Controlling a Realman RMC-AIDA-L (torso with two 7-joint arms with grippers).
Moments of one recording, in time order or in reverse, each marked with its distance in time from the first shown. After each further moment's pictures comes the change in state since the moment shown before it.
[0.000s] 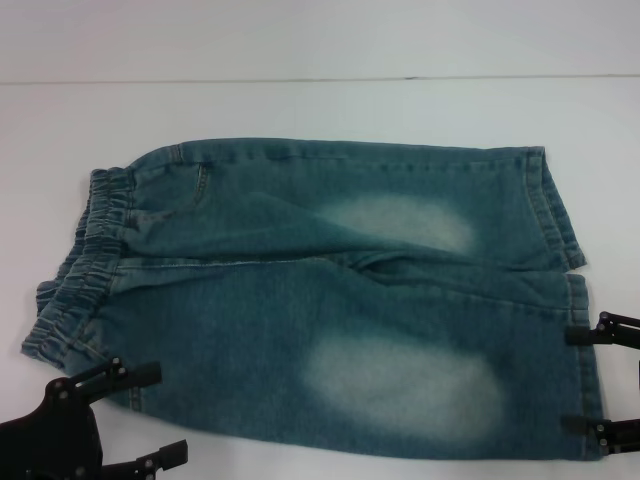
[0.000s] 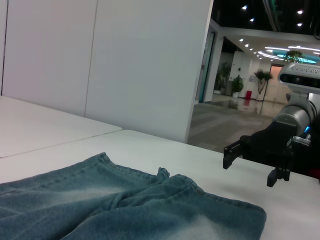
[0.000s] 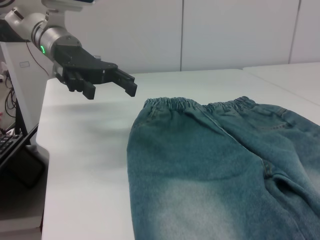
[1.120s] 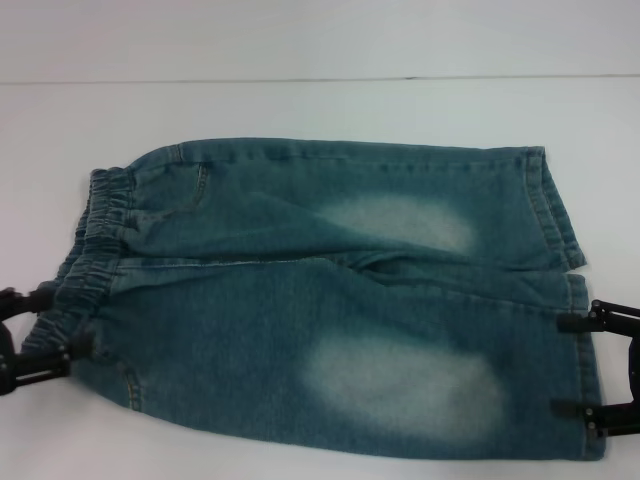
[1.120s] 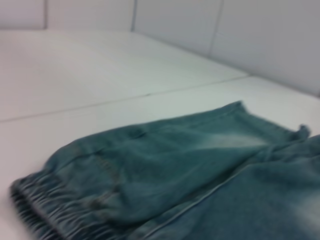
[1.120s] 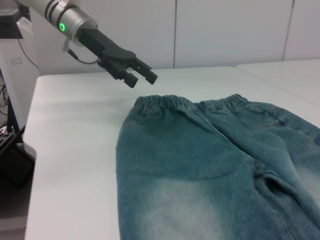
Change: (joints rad) left arm -0.056 -0.015 -0.049 0.332 0.005 -0.172 -0.397; right arm 0.020 0.009 0.000 0.000 0.000 0.036 0.017
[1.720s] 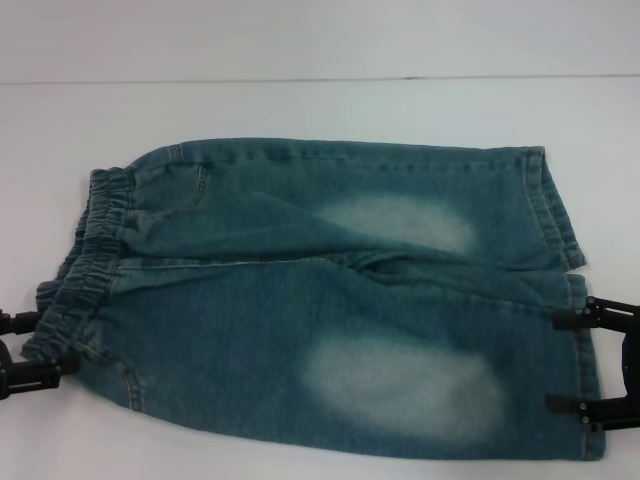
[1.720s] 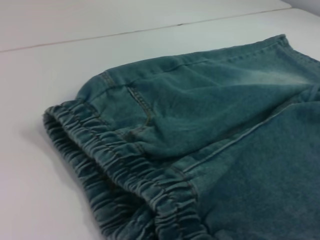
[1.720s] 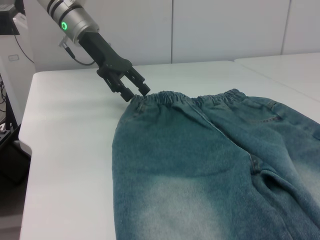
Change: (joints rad) left arm -0.003 -0.019 0.127 0.100 0.096 -0.137 -0.161; right arm 0.011 0.003 -0.014 0.000 0.000 0.021 0.021
